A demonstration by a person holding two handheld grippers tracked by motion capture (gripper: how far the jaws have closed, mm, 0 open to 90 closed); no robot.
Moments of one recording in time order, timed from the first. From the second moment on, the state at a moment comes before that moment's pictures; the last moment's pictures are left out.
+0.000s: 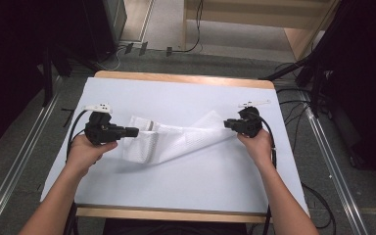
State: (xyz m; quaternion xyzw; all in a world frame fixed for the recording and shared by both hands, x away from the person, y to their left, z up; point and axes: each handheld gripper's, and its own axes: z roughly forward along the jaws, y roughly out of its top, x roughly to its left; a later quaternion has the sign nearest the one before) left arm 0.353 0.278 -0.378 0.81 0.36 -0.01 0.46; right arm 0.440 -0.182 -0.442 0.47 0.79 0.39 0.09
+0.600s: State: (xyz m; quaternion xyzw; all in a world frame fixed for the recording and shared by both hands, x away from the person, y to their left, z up) left arm 0.327 0.281 -0.394 0.82 0.35 -0.05 0.46; right arm 0.439 -0.168 -0.439 0.46 0.80 0.38 0.08
